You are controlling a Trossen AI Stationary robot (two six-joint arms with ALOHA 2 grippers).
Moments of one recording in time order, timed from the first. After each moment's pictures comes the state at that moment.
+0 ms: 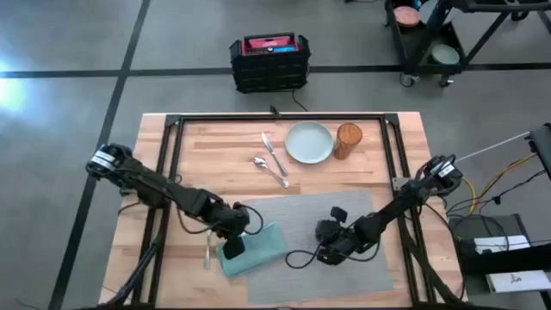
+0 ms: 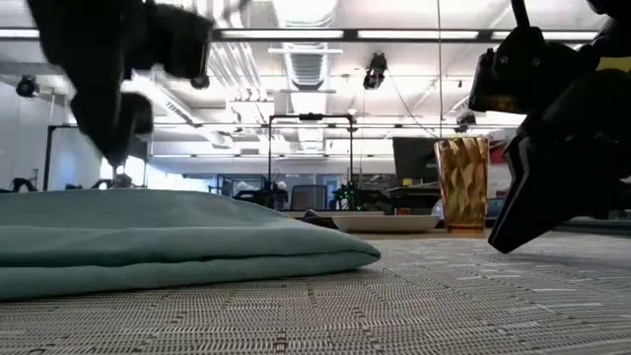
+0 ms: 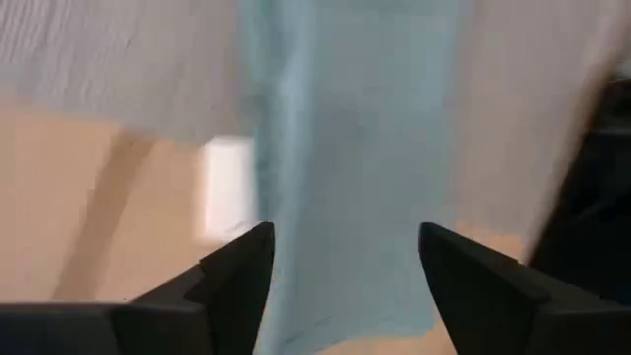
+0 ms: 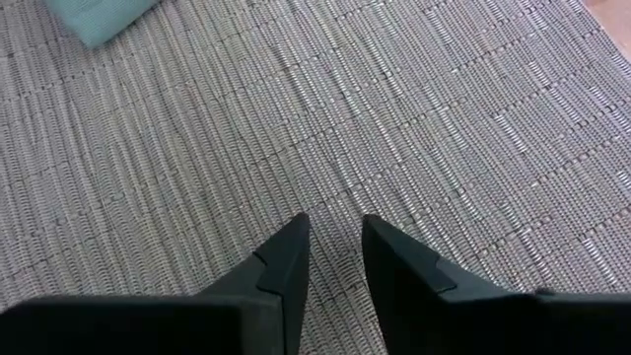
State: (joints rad) left arm -0.45 1.47 0.97 -0.47 0.11 -0.90; right arm 0.58 1.74 0.85 -0.27 0.47 0.85
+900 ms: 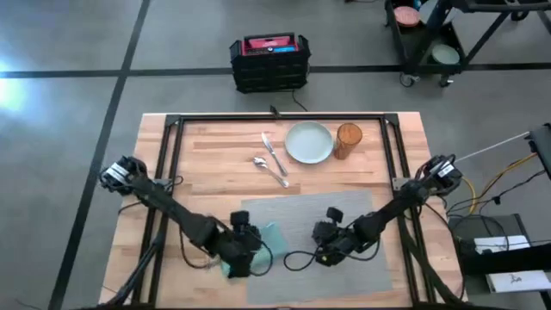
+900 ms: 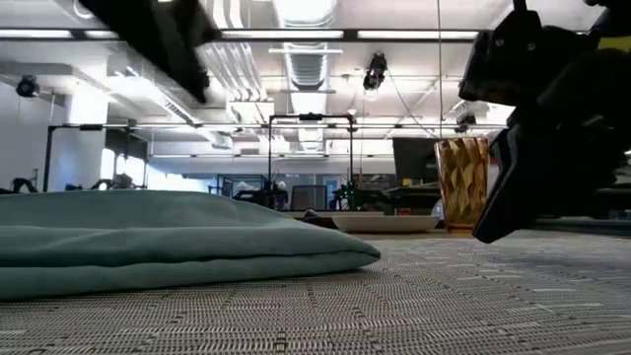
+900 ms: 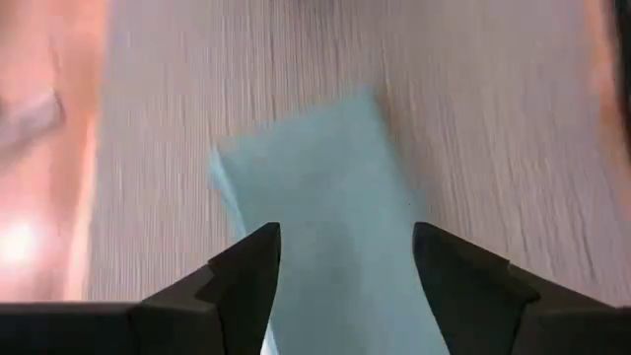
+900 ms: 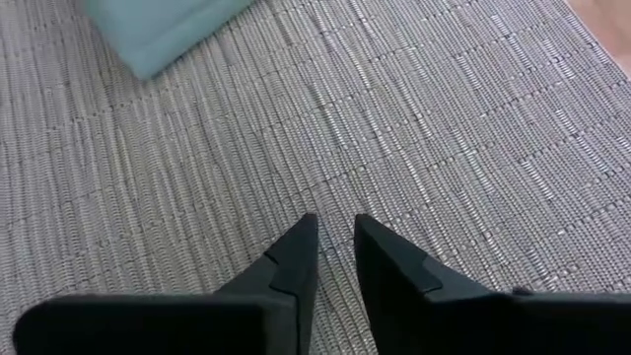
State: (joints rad) left arm -0.62 1.74 1.38 -0.87 -0.29 -0.64; right arm 0.58 1.74 0.85 -0.19 0.47 0.76
